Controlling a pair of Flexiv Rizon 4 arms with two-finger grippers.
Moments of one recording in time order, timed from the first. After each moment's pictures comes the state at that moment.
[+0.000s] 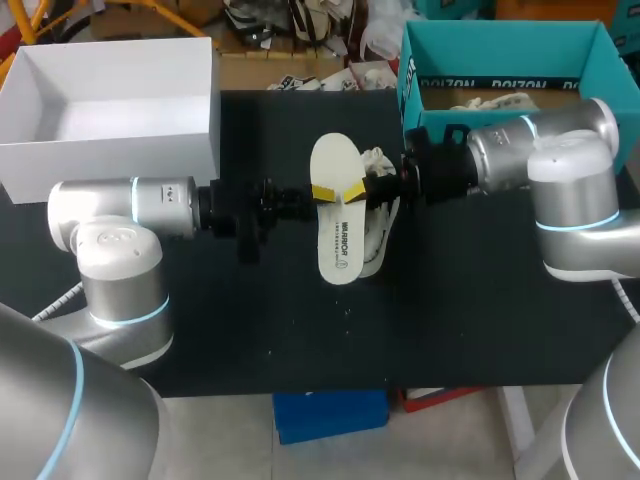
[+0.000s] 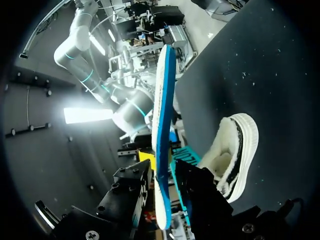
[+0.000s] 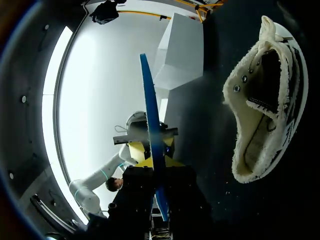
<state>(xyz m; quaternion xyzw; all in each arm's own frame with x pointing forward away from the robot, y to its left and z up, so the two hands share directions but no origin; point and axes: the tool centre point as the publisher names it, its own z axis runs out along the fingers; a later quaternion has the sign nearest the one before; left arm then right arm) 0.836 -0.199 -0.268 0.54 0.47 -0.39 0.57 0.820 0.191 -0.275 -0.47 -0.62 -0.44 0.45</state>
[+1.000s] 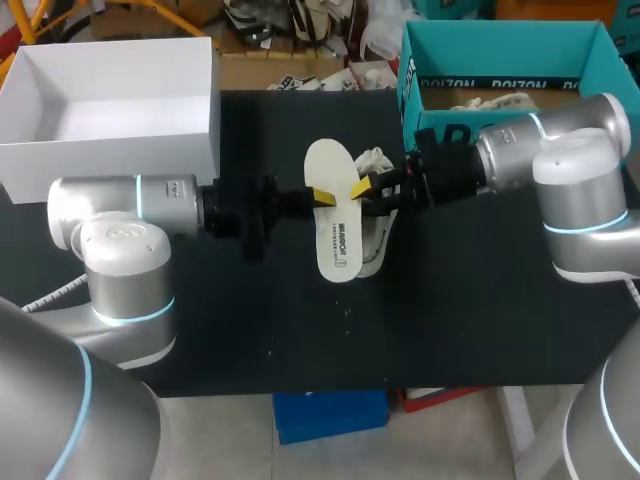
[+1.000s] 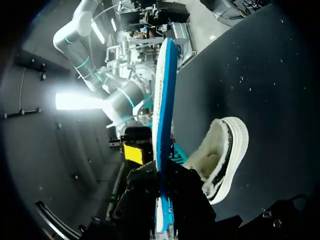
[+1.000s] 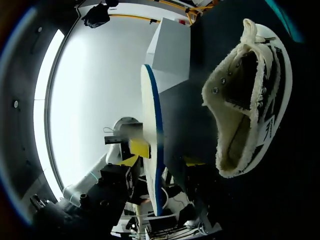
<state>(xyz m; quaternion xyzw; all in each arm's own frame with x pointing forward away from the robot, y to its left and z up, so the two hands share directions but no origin) 0.841 -0.196 -0.280 0.53 0.54 -0.38 0.54 0.827 0.172 -0.288 -0.51 -0.62 -0.42 0.42</state>
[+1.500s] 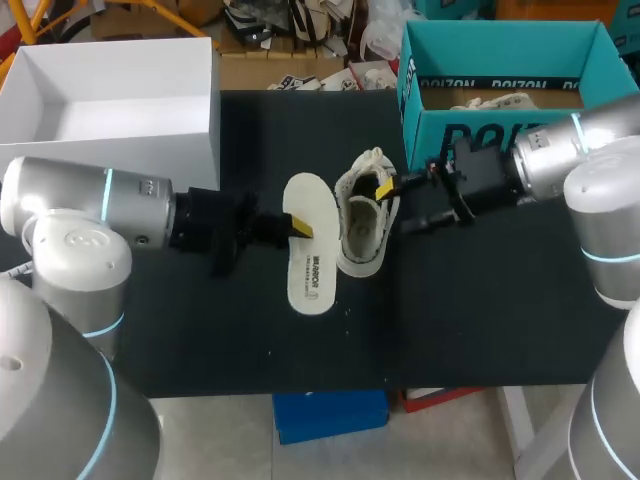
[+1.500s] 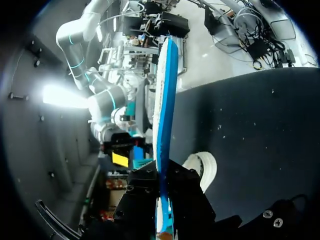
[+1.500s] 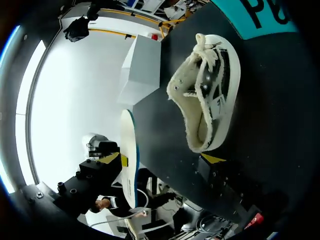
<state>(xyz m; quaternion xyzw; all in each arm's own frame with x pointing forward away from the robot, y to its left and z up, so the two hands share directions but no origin) 0.776 -0.159 -0.281 0.55 0.61 -0.39 0.43 0.805 0.120 -0.291 -0.62 -0.61 -0.38 0.32</state>
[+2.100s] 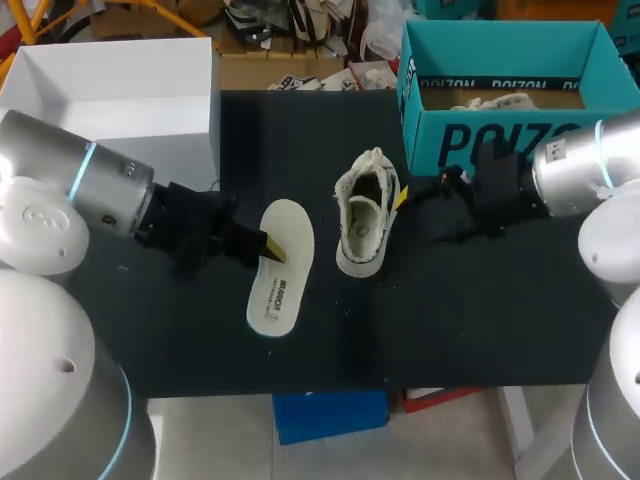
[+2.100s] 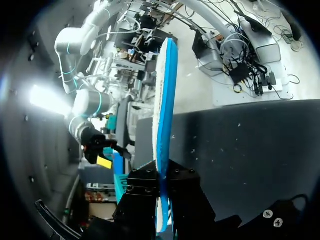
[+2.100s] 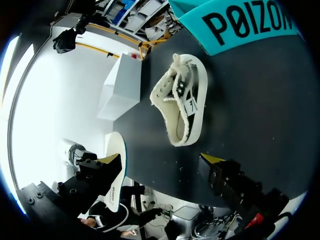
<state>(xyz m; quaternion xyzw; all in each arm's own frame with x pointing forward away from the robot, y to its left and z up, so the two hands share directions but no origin) 0.737 -0.123 -0.280 0.59 0.63 -0.39 0.32 0.780 0.093 -0.277 -0.69 -0.59 -0.37 0.20</state>
